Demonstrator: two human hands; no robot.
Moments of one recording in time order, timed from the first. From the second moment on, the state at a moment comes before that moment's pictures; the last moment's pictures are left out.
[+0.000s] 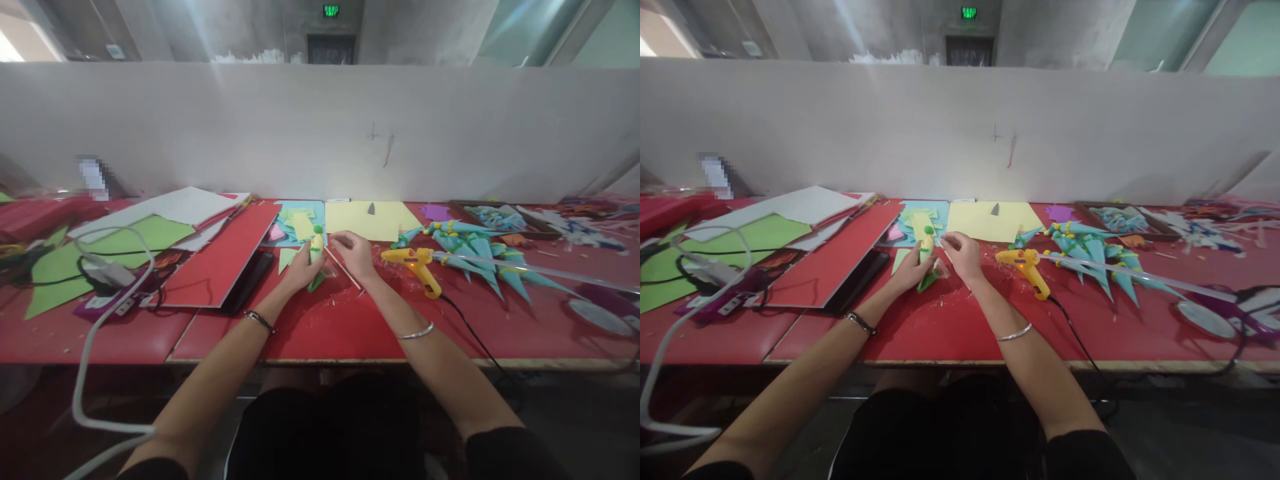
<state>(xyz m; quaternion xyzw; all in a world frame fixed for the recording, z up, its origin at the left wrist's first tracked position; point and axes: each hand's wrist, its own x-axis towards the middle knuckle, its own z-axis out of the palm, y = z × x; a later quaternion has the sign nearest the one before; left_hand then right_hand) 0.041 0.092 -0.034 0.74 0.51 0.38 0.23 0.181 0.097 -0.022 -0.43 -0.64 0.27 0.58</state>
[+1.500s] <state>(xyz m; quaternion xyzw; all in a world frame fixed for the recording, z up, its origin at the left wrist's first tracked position) 0.042 0.100 -0.045 0.72 0.36 0.49 0.33 0.172 0.086 -0.019 -0.35 -0.75 0.17 0.54</state>
